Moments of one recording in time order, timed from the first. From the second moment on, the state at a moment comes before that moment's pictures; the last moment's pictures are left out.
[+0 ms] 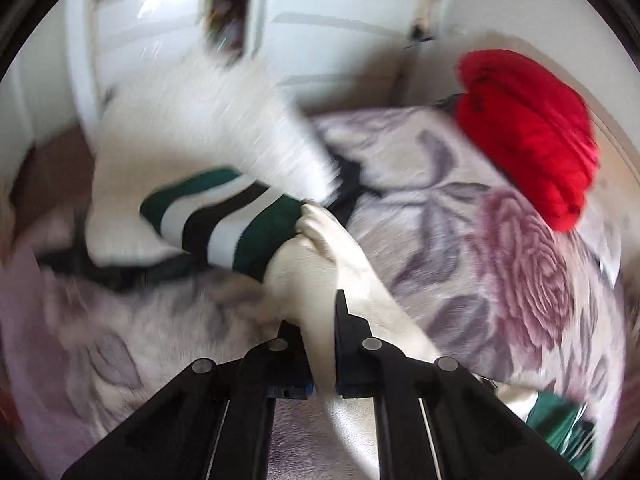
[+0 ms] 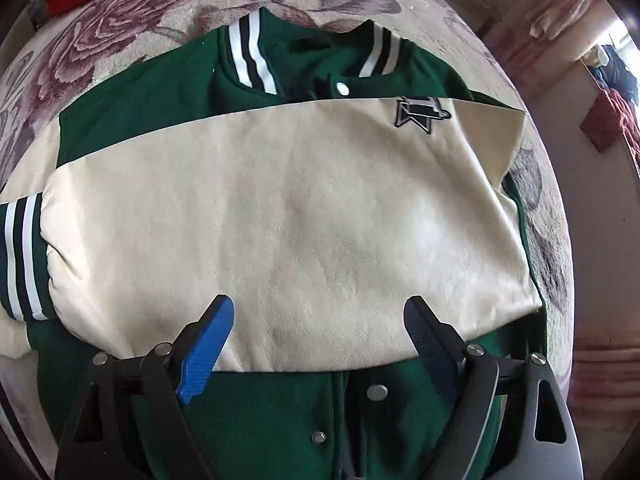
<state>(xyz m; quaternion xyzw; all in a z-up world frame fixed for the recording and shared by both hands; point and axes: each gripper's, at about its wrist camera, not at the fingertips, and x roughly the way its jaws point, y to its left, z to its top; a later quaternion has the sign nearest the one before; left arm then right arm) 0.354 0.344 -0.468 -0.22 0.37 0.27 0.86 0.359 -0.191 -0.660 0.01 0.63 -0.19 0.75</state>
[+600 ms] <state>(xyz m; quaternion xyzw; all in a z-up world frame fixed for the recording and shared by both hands) 0.394 -0.046 -0.373 0.00 0.38 -0.05 0.92 0.305 -0.326 -0.637 0.15 0.62 -0.20 0.74</state>
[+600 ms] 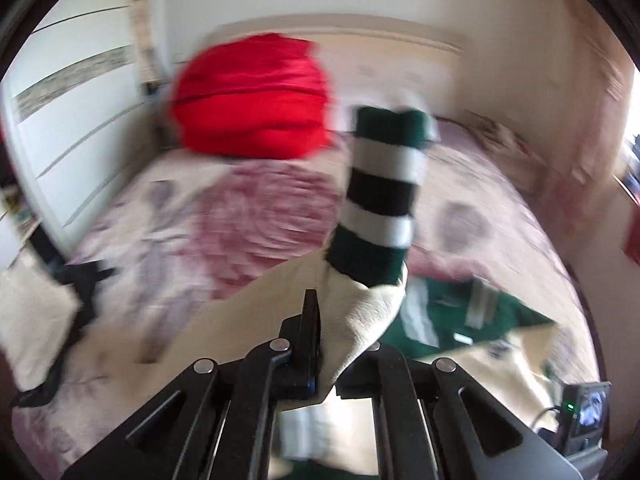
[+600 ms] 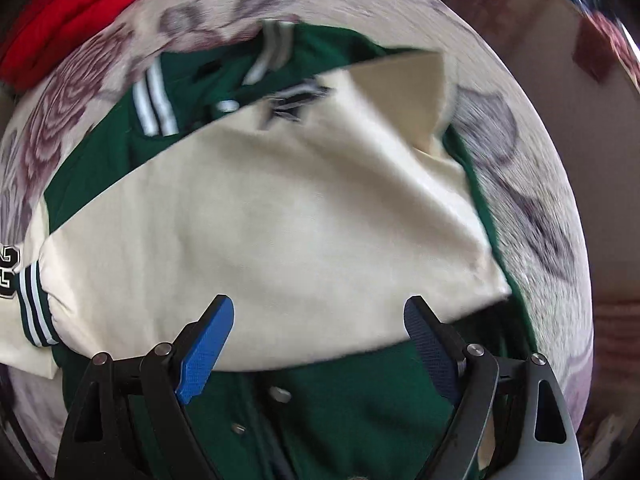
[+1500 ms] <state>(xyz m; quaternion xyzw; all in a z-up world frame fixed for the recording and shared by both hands) 0.352 -0.248 -0.538 0.07 0.65 -0.25 0.71 0.212 -0.584 -0.653 0.48 0.54 -0.14 0.68</state>
